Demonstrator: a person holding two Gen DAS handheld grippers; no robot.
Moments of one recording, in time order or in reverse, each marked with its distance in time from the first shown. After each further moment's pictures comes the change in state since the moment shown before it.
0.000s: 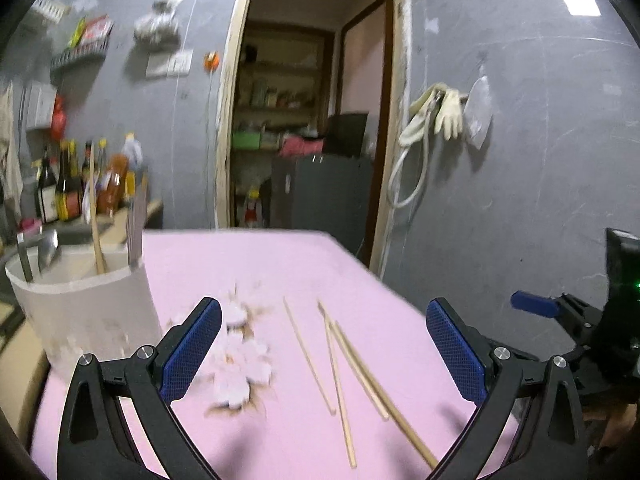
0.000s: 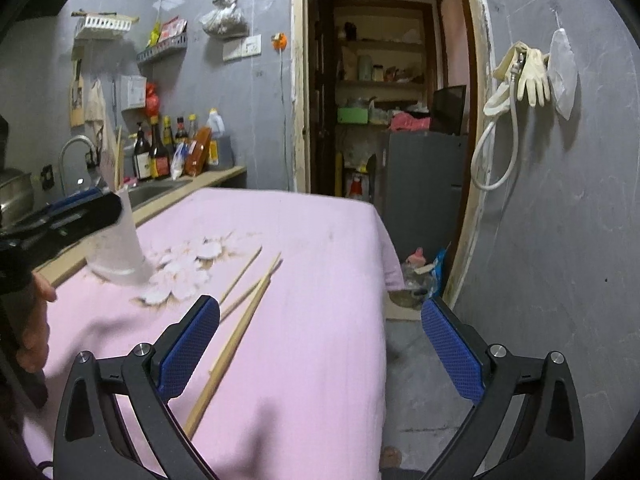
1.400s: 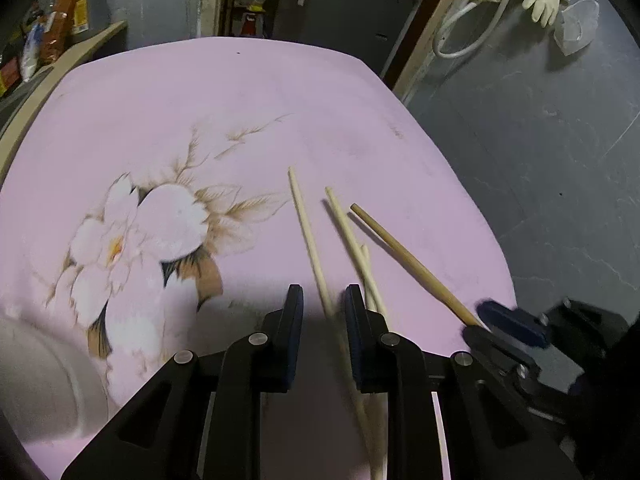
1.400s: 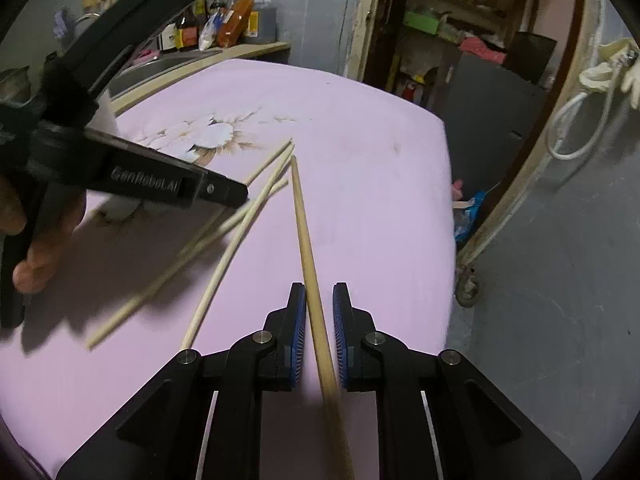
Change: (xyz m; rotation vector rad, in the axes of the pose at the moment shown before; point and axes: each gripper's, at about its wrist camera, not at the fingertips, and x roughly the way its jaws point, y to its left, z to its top) left arm 0.181 0.056 0.004 -0.170 0.696 -0.076; right arm 0.131 0.020 0.017 -0.215 0.433 0.106
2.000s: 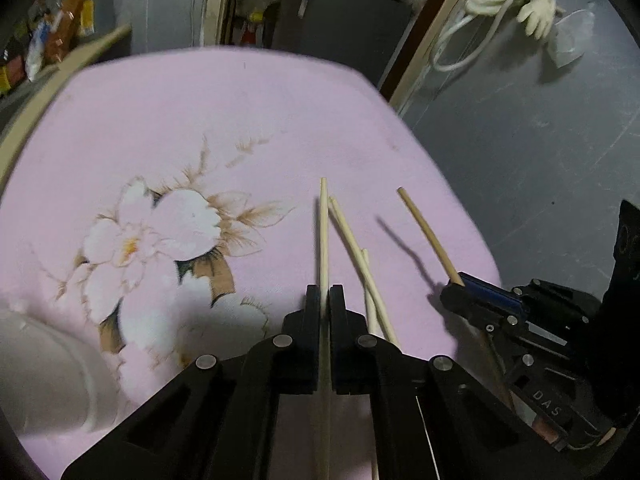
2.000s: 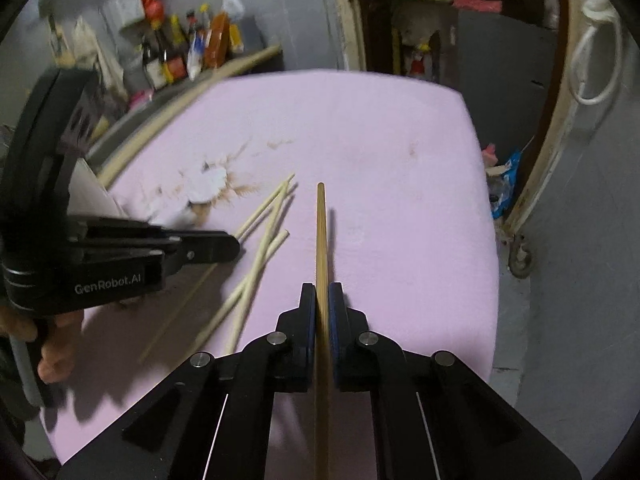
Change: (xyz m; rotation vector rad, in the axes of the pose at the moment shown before) left arm -0.037 0.009 -0.022 -0.006 -0.092 -0.017; right arm 0.006 -0.018 0.015 0.223 -0.046 0.158
